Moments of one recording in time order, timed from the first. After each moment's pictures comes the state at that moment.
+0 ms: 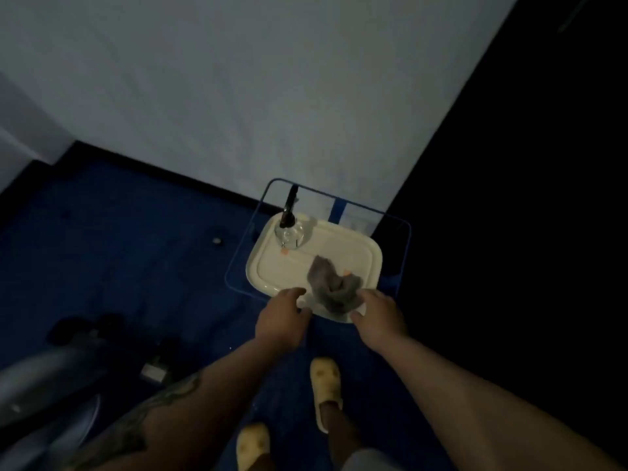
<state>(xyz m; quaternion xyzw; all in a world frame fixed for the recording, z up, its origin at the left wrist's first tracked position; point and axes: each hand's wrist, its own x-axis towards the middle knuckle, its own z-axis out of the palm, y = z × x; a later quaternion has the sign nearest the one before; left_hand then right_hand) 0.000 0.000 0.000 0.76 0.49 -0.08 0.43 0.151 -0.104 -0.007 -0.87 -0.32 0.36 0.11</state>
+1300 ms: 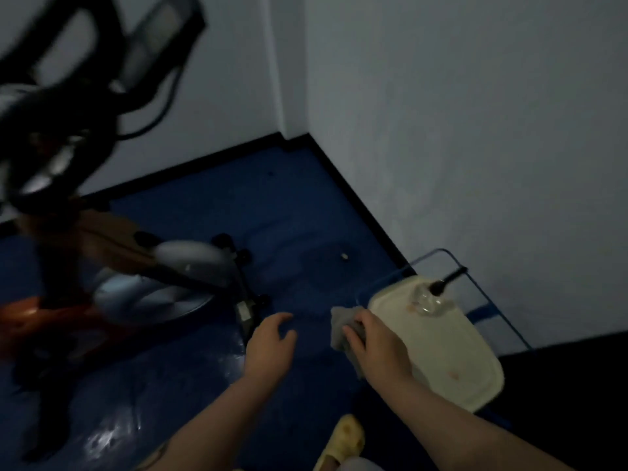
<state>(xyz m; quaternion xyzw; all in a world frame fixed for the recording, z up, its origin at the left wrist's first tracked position) -0.174 -0.046 0.060 0.44 0.78 0.22 0.39 0.022 -0.019 0.049 -0.61 -0.71 0.30 0.16</state>
